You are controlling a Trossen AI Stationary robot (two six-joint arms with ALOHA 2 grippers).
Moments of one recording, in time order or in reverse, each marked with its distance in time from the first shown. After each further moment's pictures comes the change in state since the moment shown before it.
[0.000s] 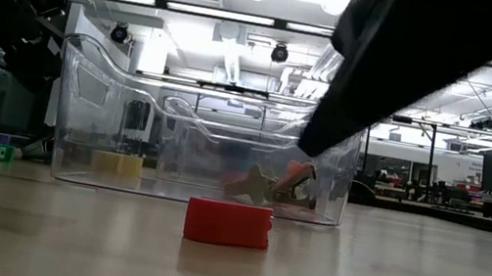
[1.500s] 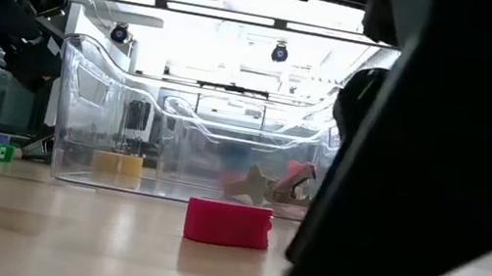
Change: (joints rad) left arm 0.000 0.000 0.000 0.000 0.000 0.000; right arm 0.002 0.109 0.003 0.006 -0.001 0.143
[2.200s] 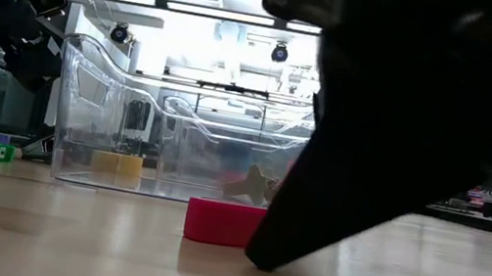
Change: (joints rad) left arm 0.000 0.000 0.000 0.000 0.000 0.000; right arm -0.062 0.001 -0.004 -0.072 0.167 -0.105
